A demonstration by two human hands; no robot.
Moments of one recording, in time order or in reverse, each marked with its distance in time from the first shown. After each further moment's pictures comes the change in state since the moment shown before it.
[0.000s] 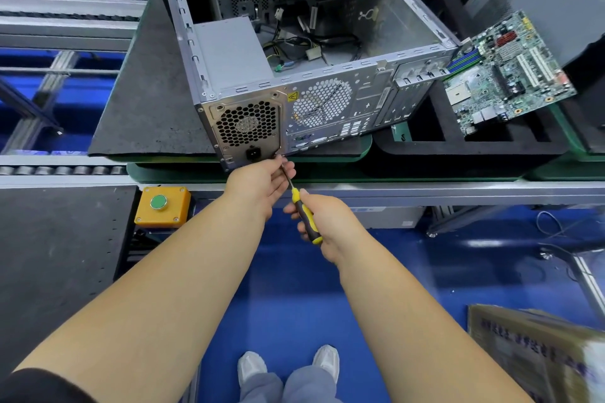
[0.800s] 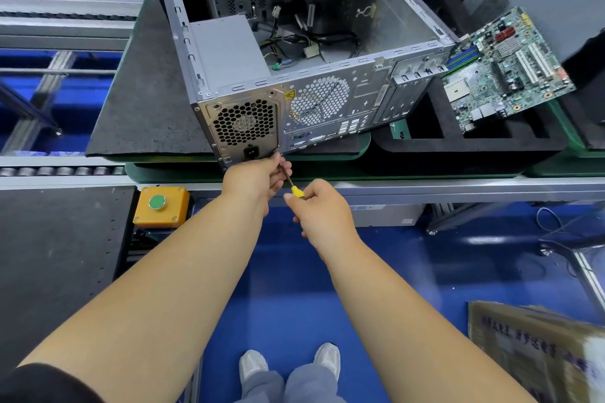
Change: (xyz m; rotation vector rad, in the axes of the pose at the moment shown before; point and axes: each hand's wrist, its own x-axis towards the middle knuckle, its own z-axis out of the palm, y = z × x) left_hand 0.008 0.001 -0.002 0.124 0.010 0.054; right_hand 0.014 0.021 0.001 -0.339 0.249 -0.359
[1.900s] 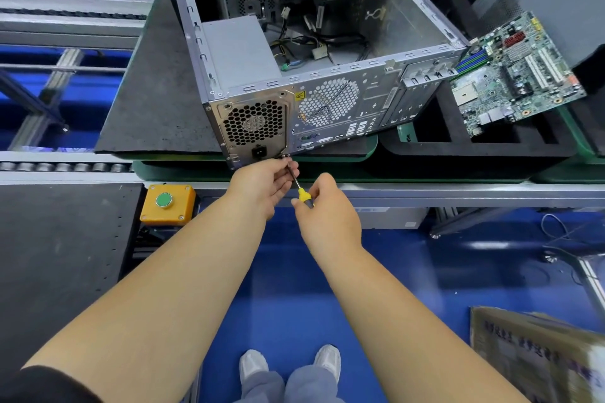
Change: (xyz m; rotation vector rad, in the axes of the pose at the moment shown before) left_hand -0.007 0.000 -0.005 -0.115 -0.015 -0.059; right_hand -0.003 0.003 0.006 -0.346 0.170 -0.204
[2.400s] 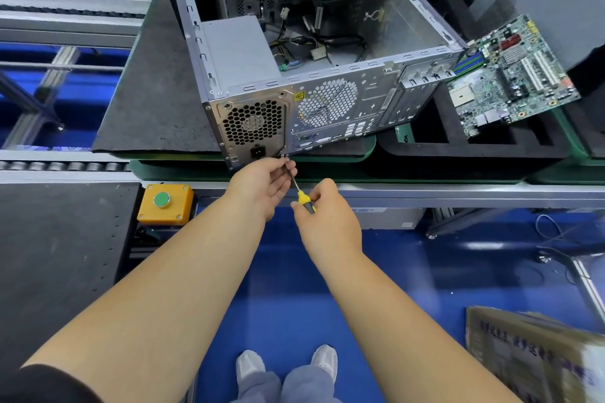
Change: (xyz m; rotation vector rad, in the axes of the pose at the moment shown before) left_hand 0.000 0.001 0.000 -0.081 0.004 -0.058; right_hand -0.006 0.008 0.003 0.025 -0.002 0.003
